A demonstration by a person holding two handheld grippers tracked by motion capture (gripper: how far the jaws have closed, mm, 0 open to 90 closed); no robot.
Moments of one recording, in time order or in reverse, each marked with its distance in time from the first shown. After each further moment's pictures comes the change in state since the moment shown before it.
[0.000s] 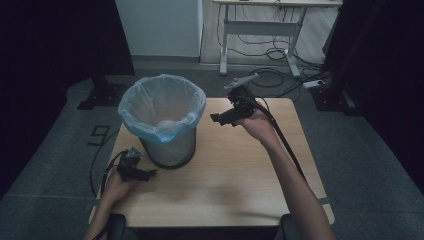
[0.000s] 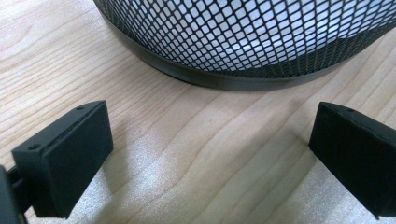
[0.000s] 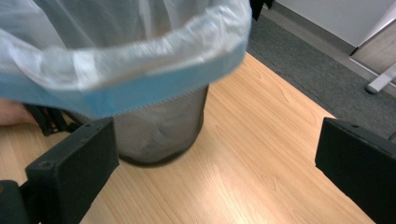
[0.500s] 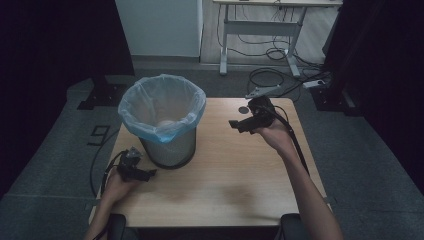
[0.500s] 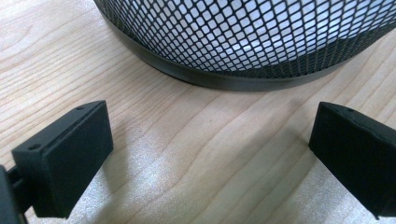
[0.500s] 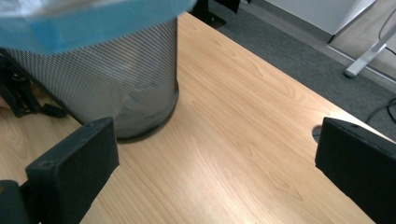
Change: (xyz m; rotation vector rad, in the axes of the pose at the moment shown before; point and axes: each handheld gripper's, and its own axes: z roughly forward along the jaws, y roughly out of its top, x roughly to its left) left arm 0.000 0.000 0.000 0.000 0.003 -0.002; right arm -0.024 -0.049 -0.024 -0.009 -0.061 0.044
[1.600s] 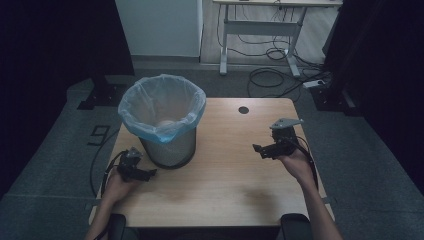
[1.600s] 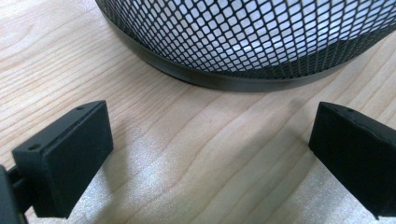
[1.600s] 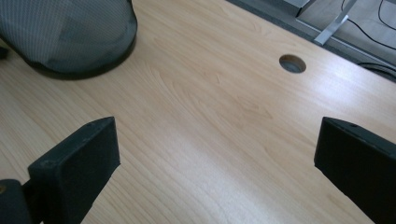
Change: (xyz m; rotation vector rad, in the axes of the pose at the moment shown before) left arm -0.001 0.000 0.000 -0.001 0.006 -0.007; right arm -0.018 -0.112 -0.015 0.028 -0.113 0.042
